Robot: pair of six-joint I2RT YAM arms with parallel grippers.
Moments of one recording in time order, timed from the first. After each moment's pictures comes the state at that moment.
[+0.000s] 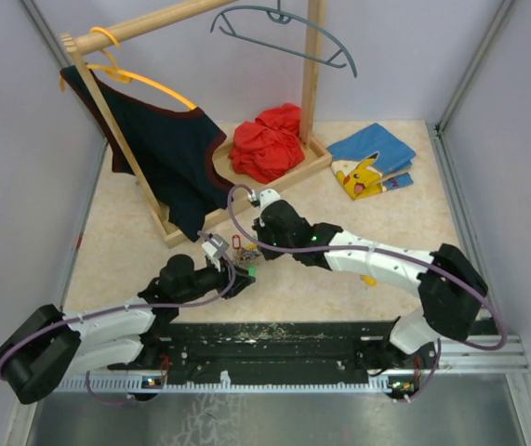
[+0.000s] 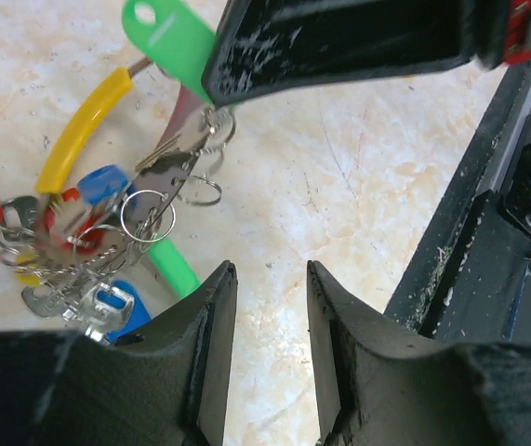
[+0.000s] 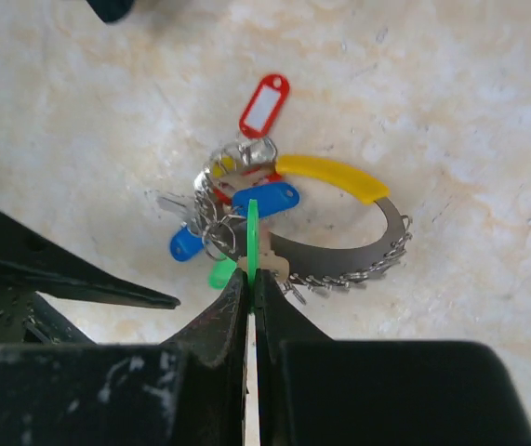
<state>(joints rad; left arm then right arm) -0.77 1.05 0.14 0.65 0.26 -0.35 0.95 1.53 1.05 -0.29 0.12 0.37</state>
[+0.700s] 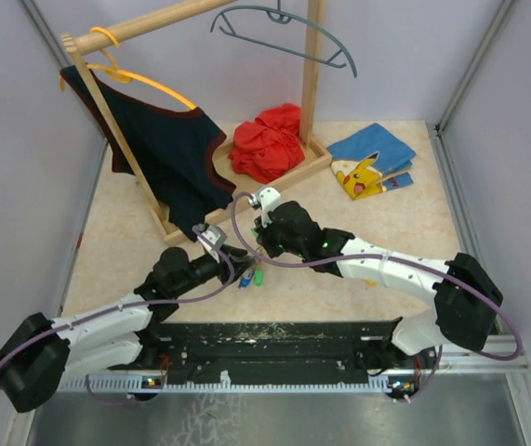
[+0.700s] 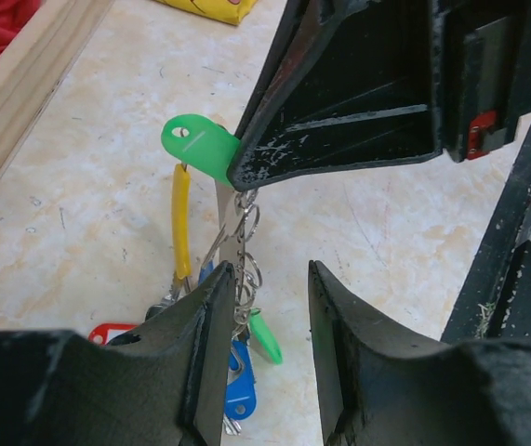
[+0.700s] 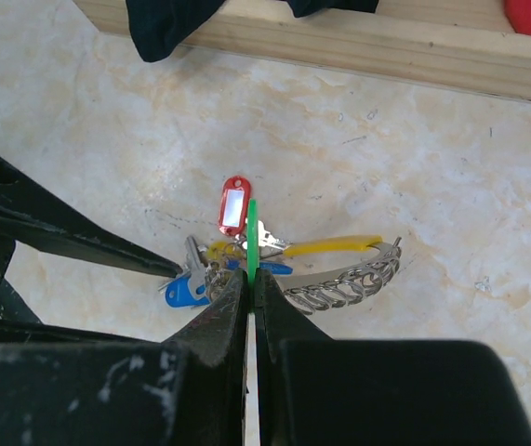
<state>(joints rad) -0.76 0.96 0.21 0.65 0.20 -0.20 0.96 1.39 0.94 -0.10 0.10 0.16</state>
